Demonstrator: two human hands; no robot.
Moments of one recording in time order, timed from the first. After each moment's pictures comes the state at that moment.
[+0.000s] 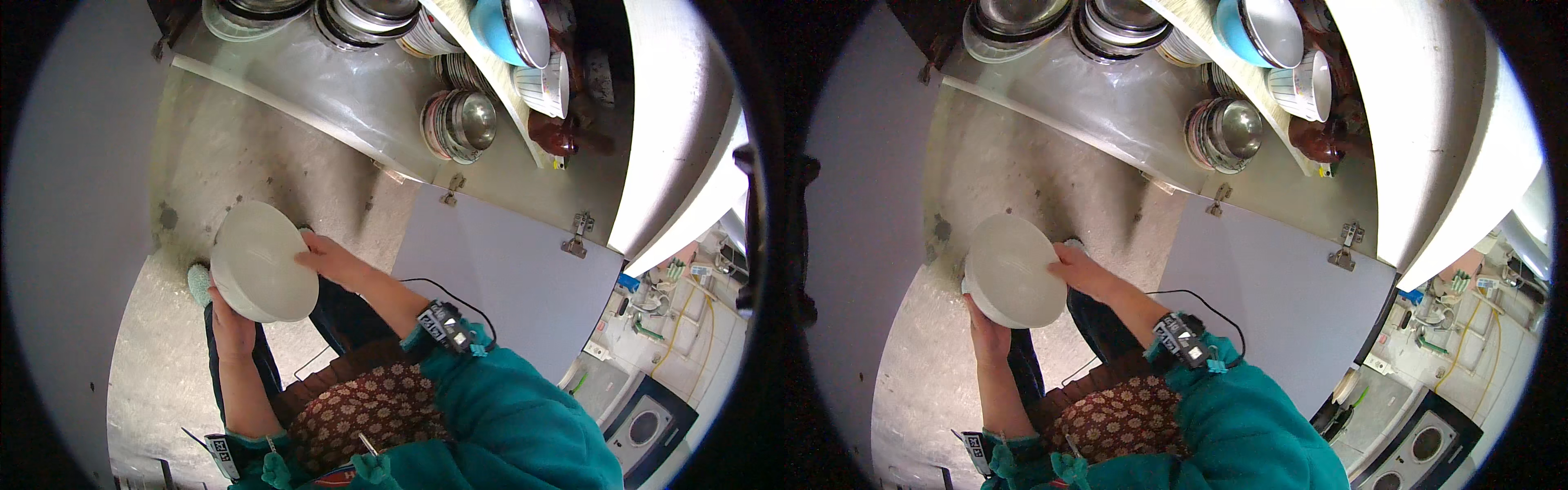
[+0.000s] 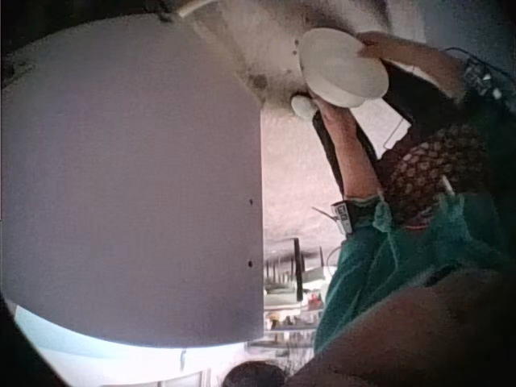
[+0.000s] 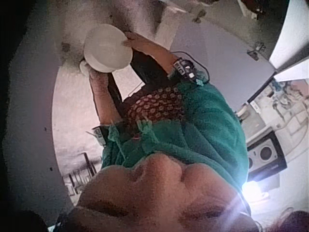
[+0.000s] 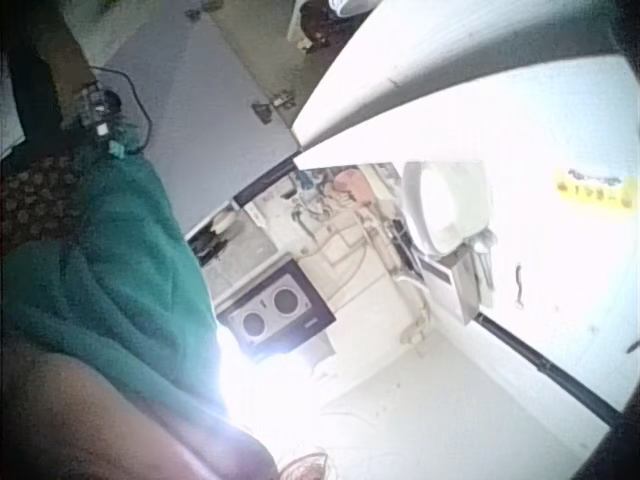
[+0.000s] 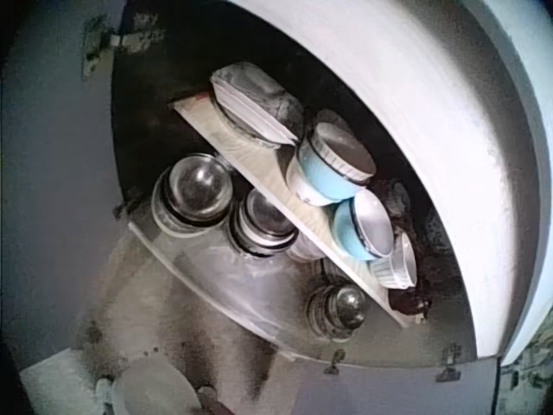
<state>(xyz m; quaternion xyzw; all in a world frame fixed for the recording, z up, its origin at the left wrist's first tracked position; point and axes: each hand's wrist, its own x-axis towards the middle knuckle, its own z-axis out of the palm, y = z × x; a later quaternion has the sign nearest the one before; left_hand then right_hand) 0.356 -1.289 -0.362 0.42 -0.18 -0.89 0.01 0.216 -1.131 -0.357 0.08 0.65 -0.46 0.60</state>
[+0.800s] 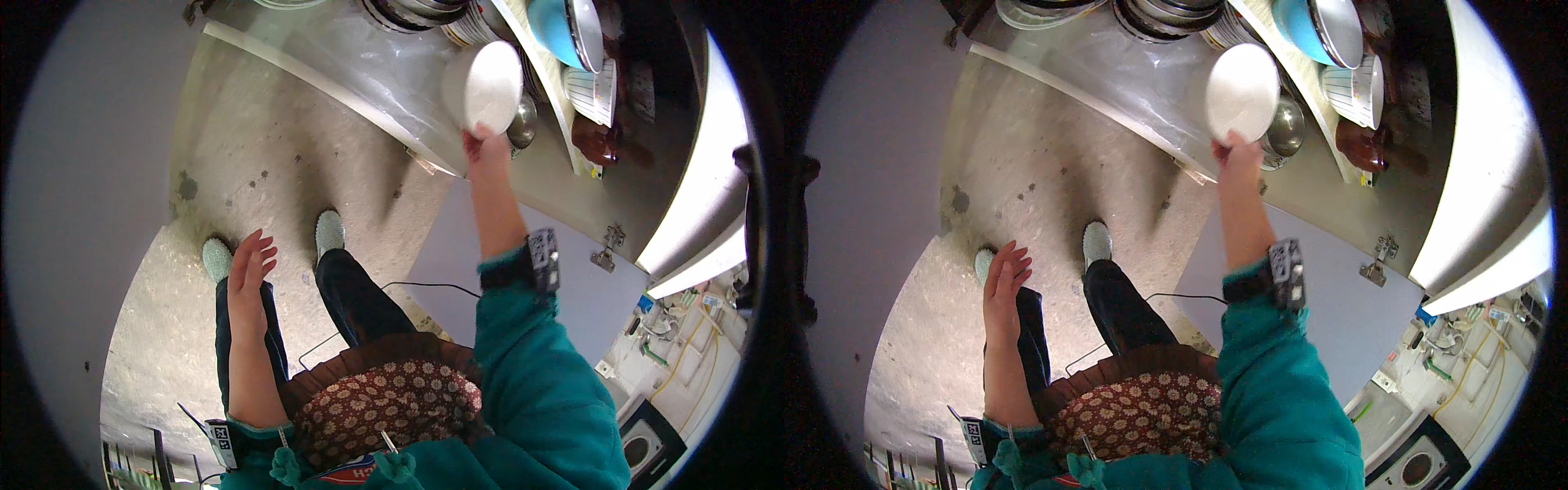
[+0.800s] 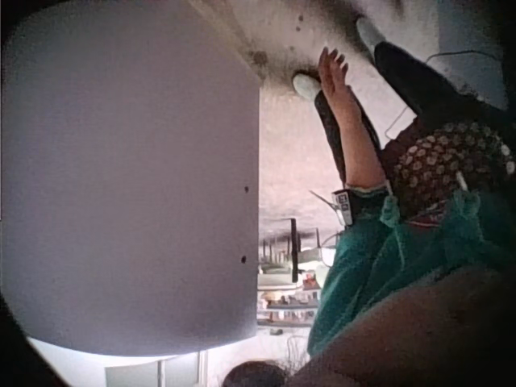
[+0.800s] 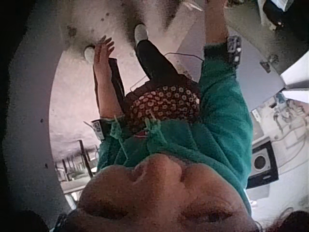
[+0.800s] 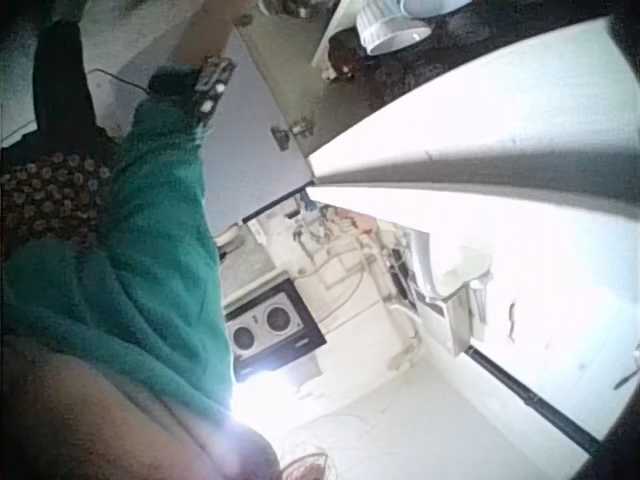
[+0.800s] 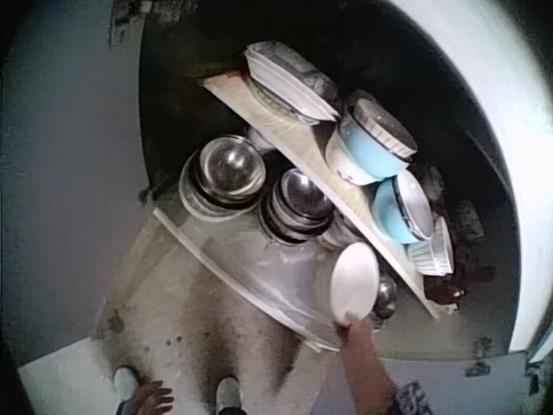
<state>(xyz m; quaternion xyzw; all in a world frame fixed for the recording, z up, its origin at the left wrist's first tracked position) 0.340 -1.292 -0.356 0.44 -0.43 -0.79 -0.05 0.035 -1.034 -0.357 0.28 0.71 -0.64 0.03</state>
